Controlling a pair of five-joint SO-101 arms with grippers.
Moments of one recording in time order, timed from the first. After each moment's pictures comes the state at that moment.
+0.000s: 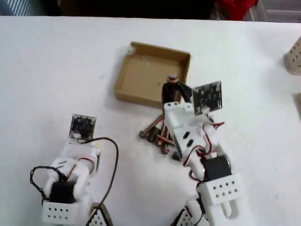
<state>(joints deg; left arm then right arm) -2.0 -104.2 97.0 61.8 -1.7 -18.4 -62.5 57.8 28.6 -0.7</state>
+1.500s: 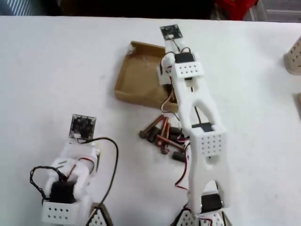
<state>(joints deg) -1.9 -104.2 97.0 61.8 -1.7 -13.0 45.5 -40.6 70.0 5.7</state>
